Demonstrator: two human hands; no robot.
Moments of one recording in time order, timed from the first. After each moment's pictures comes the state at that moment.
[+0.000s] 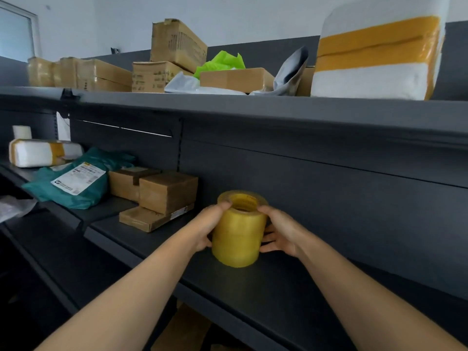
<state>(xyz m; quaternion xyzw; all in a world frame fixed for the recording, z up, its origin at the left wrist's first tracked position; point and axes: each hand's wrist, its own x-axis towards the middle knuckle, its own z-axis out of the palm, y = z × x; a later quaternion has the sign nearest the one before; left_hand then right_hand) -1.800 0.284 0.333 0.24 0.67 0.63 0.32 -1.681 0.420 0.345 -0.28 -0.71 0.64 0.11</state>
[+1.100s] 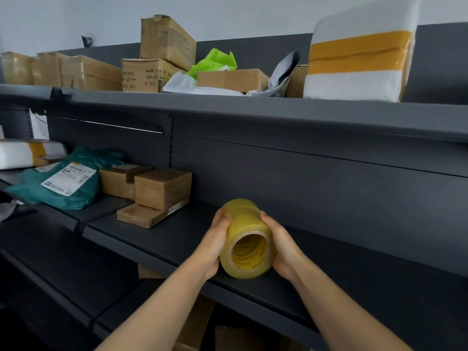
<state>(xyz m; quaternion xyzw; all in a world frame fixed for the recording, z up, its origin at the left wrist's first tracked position) -1.749 0.261 0.299 0.30 0.58 0.70 0.30 -1.650 0.375 0.301 -0.23 -0.62 0.72 0.22</state>
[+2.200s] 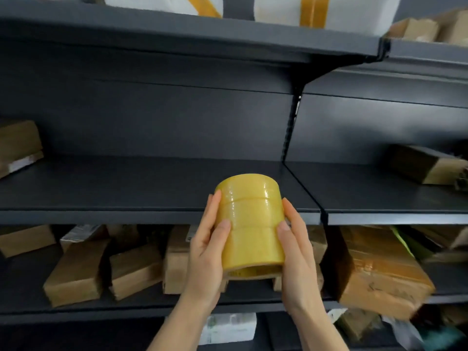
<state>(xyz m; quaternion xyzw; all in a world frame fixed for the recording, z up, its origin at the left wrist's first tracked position) -1.453 0.197 0.246 0.44 0.41 0.72 0.36 -1.326 0.233 0.240 -0.35 -0.58 0.48 0.55</state>
